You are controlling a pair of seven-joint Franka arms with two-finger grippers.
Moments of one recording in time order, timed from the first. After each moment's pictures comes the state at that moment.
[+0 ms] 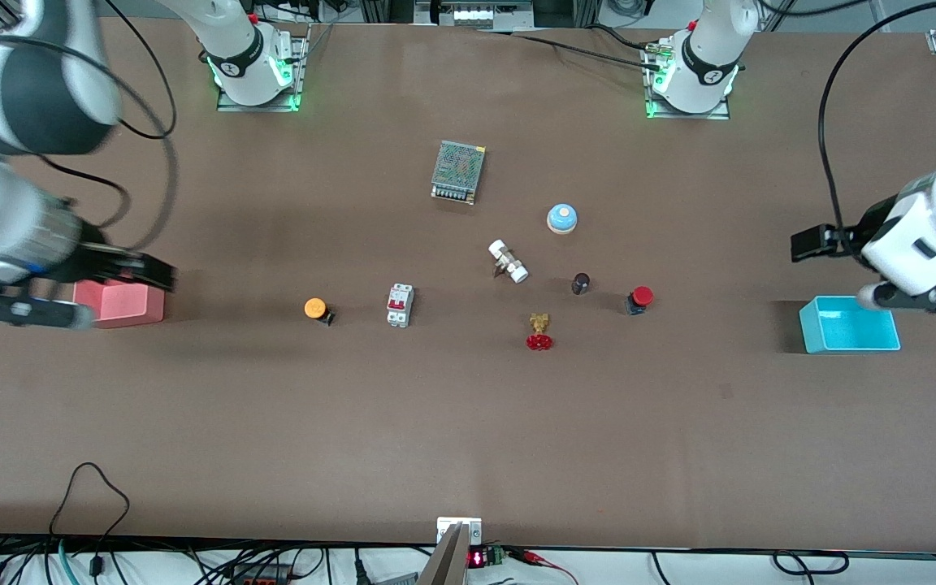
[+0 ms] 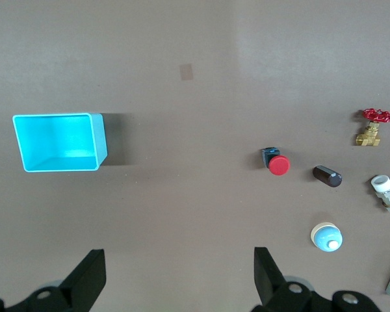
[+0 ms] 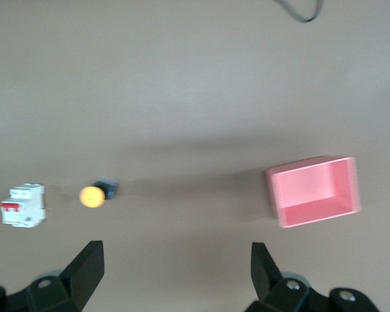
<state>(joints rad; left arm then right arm) -0.02 0.21 0.00 -1.45 -0.01 1.53 -0.03 0.18 0.29 -0.16 -1.38 0.03 1.64 0.11</state>
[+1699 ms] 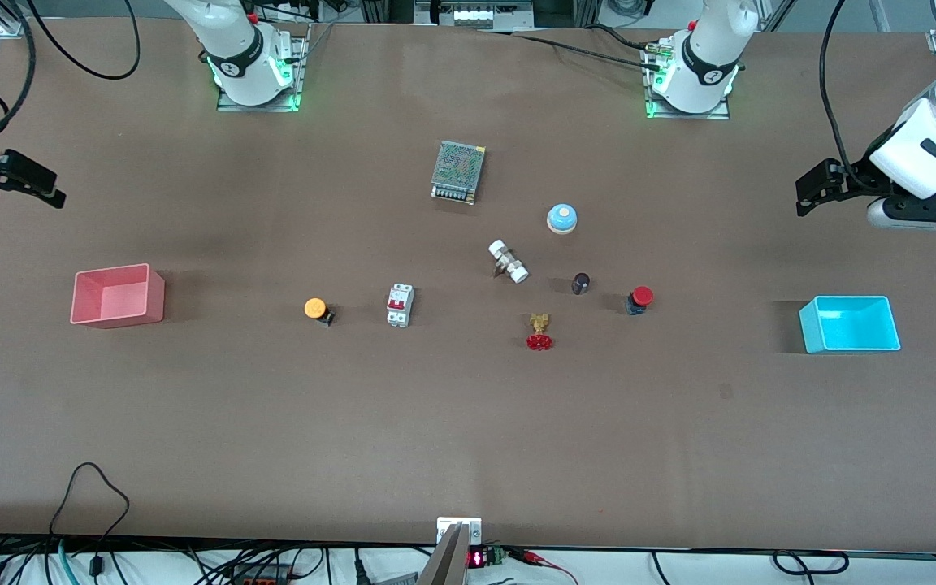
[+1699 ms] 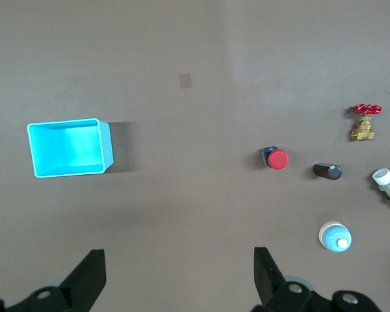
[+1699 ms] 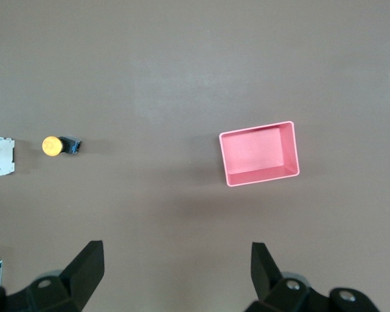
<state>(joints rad) -0.06 -0.04 0.00 -1.74 0.02 1.68 -0.01 -0.12 -0.03 0.01 -1.70 0.02 1.67 -0.07</state>
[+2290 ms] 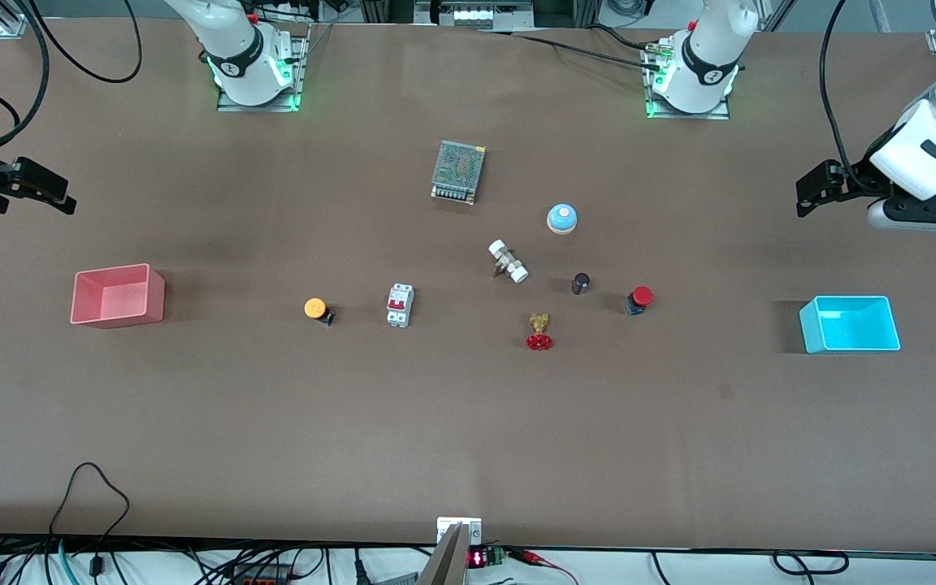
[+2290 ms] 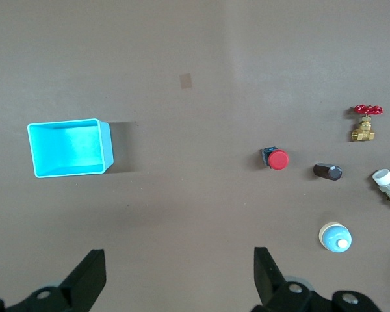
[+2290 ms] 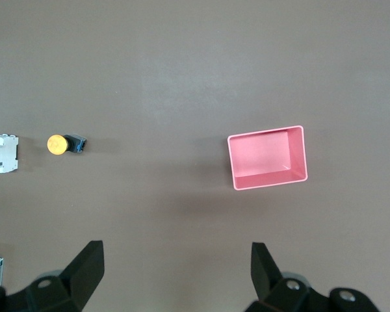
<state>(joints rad) -0.06 -0.04 0.00 -1.74 0.02 1.68 -0.01 -0.11 -0.01 0.03 -1.69 0.02 1.68 -0.07</state>
